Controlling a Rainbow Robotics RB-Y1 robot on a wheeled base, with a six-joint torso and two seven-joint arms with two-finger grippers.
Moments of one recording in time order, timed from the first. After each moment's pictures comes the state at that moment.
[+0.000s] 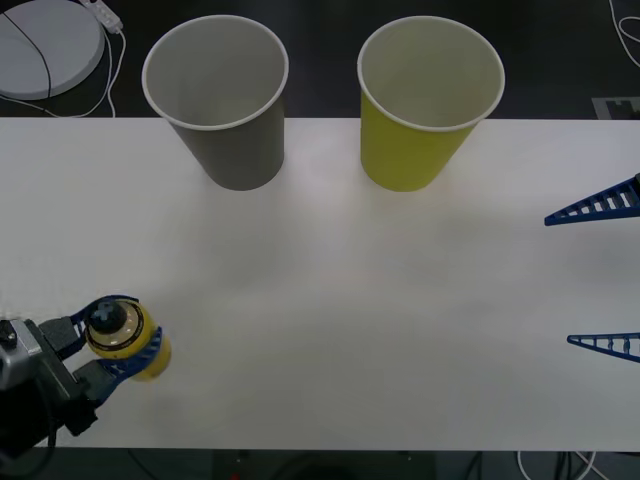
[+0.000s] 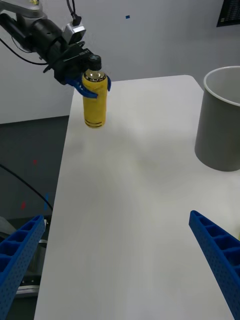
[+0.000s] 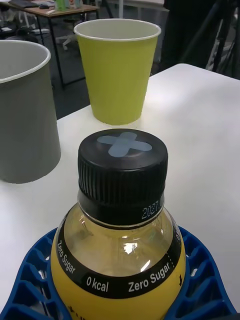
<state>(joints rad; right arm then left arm) 0.27 -1.25 -0.37 -2.02 0.79 -1.27 -0.04 0.69 0.57 0.22 -2.23 -1.22 -0.76 -0.03</state>
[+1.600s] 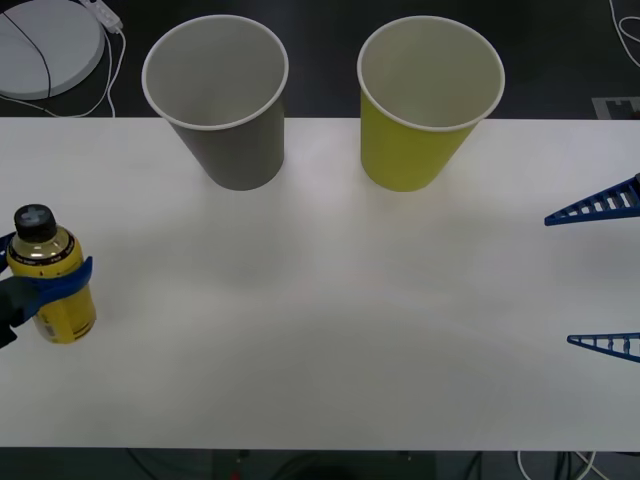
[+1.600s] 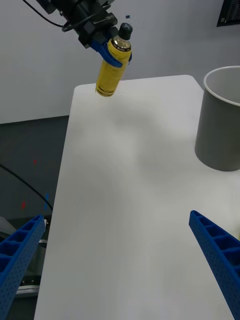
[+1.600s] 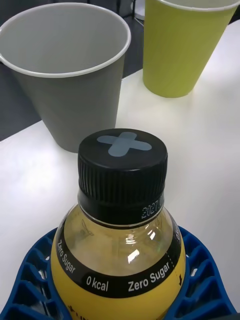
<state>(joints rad) 0.27 -1.25 -0.37 -2.02 0.79 -1.27 -0.04 0.50 0.75 0.53 -2.36 -1.61 -0.93 0.78</state>
